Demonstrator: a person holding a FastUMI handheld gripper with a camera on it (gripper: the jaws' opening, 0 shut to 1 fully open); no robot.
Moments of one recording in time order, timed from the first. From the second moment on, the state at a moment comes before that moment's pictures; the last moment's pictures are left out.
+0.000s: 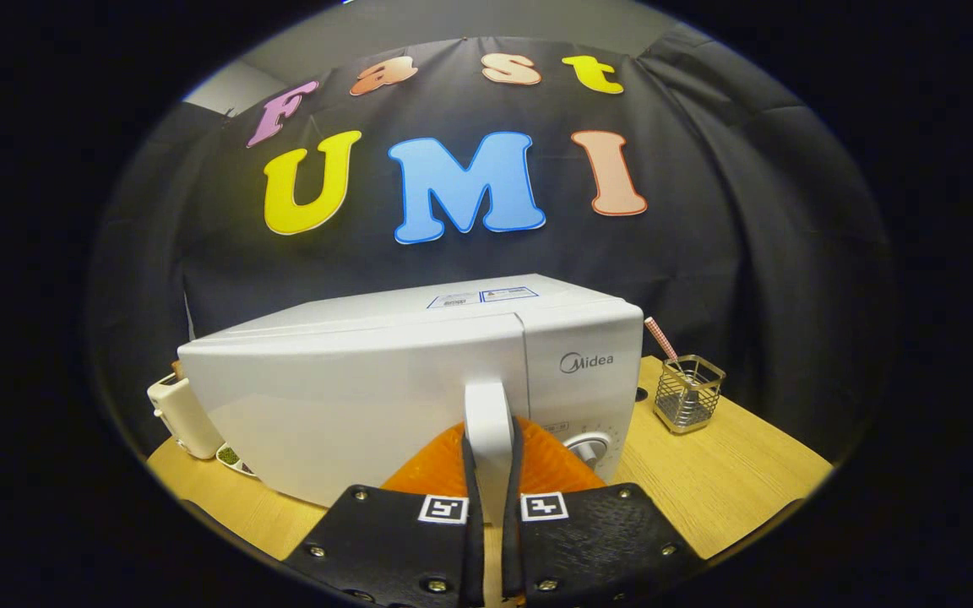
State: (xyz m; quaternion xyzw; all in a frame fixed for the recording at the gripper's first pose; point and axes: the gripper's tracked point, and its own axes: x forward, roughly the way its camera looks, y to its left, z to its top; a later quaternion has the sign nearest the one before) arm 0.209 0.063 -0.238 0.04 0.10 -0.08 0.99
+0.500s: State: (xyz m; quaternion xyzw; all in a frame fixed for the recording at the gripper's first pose) arm 0.132 0.093 -0.236 0.01 0.08 -0.06 0.99
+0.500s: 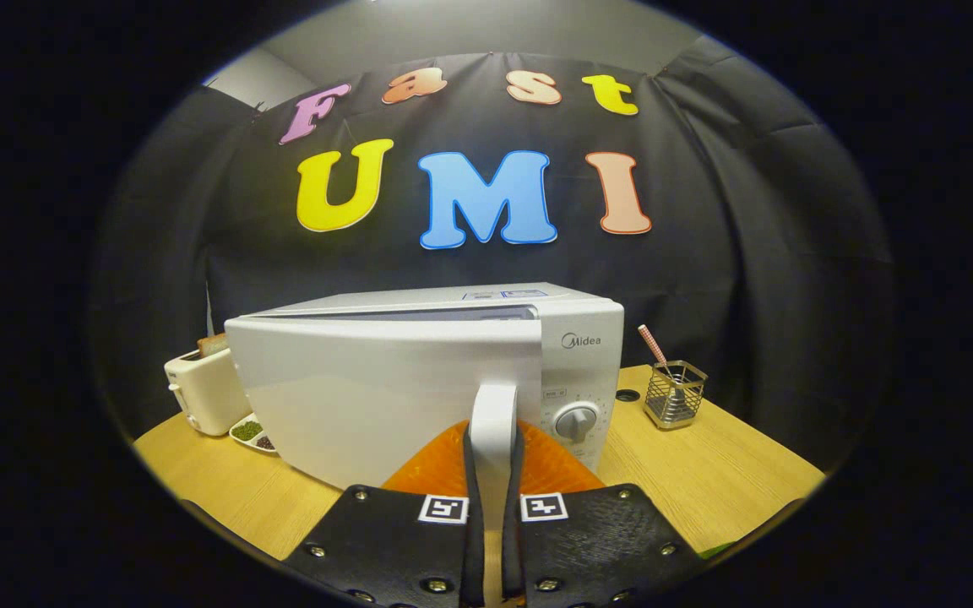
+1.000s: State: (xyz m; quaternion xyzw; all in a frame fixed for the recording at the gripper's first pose) arm 0.052 0.165 -0.239 0.05 0.08 0.03 0.99
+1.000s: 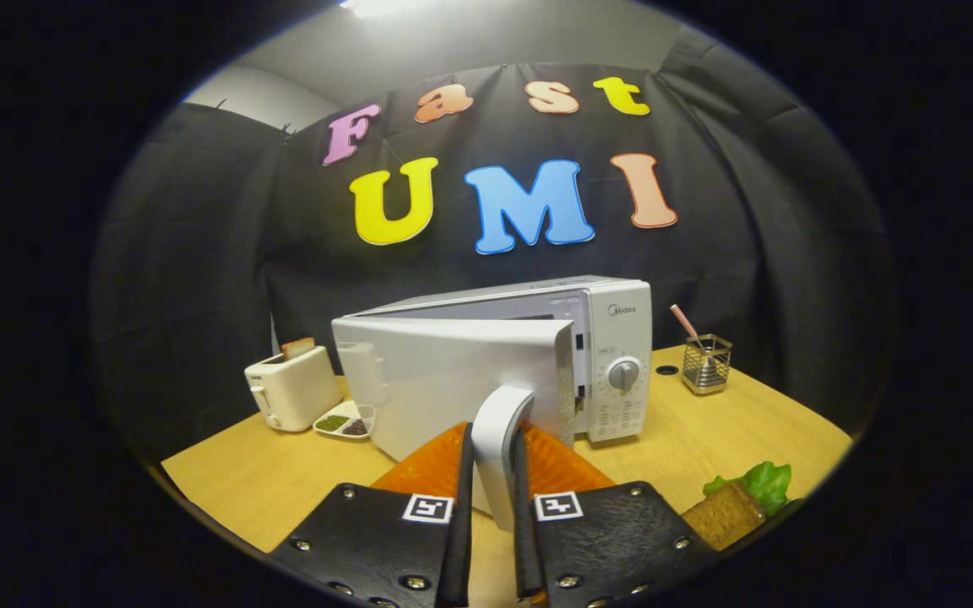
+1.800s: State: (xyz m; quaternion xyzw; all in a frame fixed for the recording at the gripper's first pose) arm -0.024 0.246 -0.243 0.04 0.09 0.14 0.99
